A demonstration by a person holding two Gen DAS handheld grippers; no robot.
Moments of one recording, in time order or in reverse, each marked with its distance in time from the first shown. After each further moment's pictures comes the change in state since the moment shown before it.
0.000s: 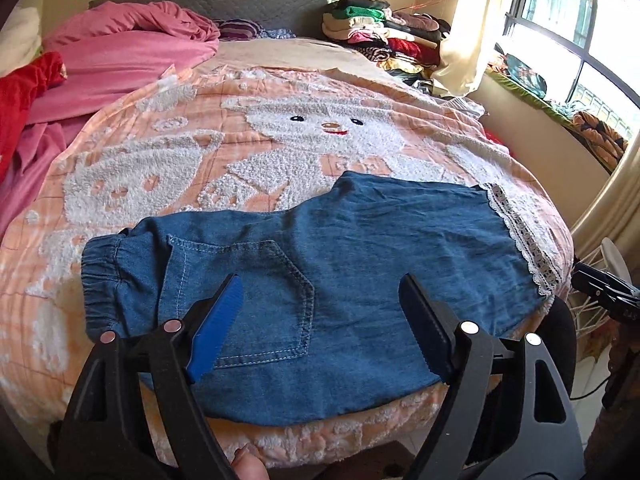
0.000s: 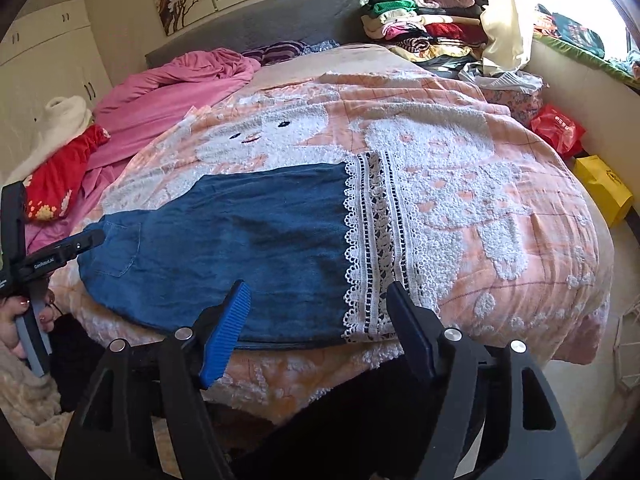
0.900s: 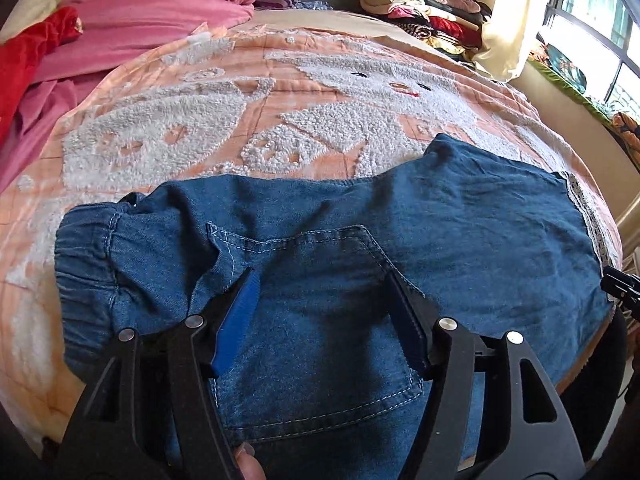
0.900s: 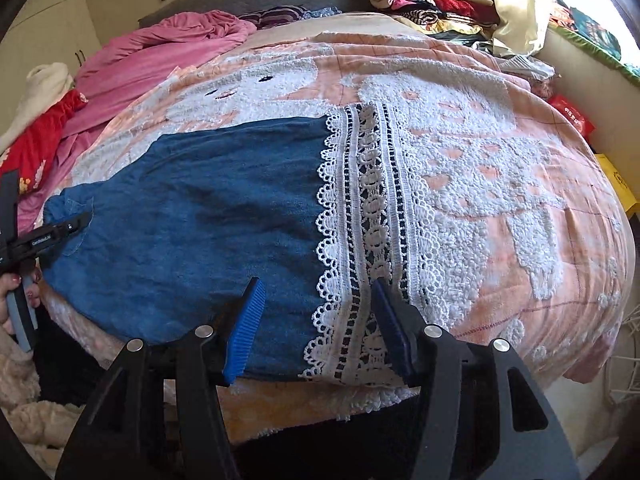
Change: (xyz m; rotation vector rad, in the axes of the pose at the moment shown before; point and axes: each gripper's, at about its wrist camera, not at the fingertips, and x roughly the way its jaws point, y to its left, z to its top) left arm 0.073 0.057 -0.012 -0.061 0.090 0.110; right arm 0.078 -0.018 0.002 -0.062 0.129 -0.039
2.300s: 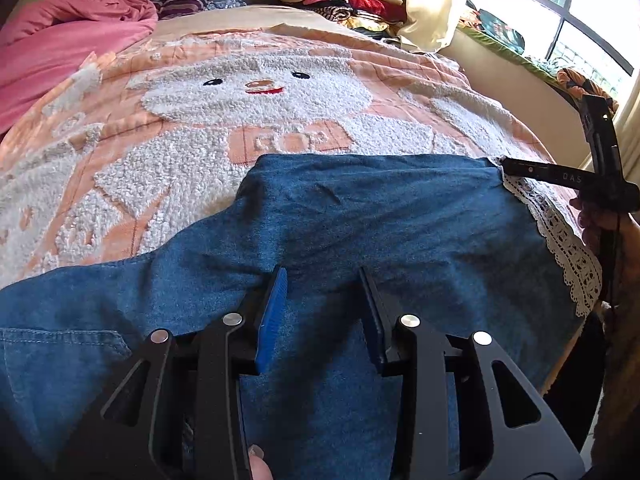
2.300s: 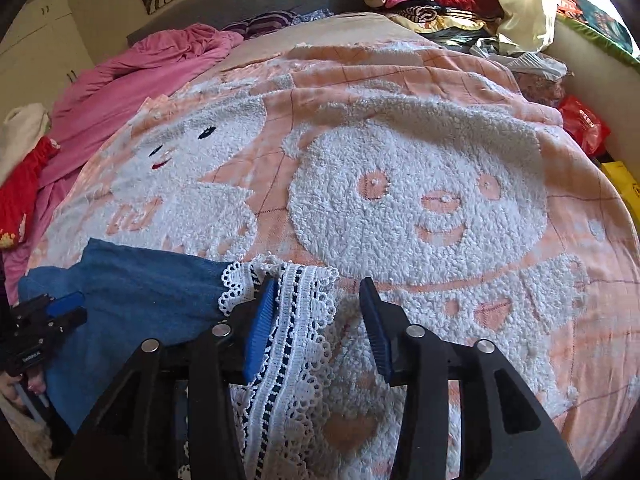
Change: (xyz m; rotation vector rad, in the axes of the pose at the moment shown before) left arm 0.046 -0.109 0.039 0.172 0.036 -0.198; right arm 0.071 -0.077 0.118 0.056 -0.017 0.055
